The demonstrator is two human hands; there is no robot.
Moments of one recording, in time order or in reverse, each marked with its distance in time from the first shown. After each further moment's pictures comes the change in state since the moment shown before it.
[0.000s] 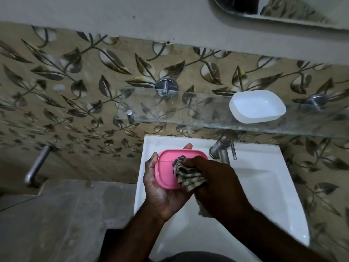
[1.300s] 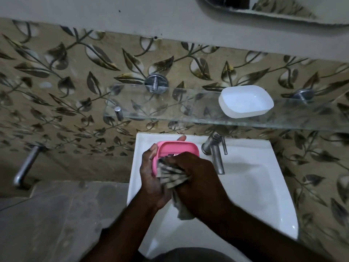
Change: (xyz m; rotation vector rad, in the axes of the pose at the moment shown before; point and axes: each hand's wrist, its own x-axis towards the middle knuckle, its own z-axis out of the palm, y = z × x) left_hand 0.008 0.007 0.010 0.241 0.126 0.137; right_hand 0.002 -0.014 0.008 0.138 0.009 -0.025
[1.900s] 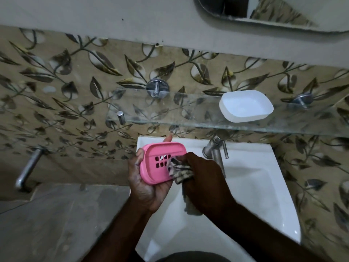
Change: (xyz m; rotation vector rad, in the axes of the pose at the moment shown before) left_hand -0.008 0.012 -0.005 -0.056 -0.007 0.110; right_hand 0.004 0.021 0.002 -0.200 0.015 0.074
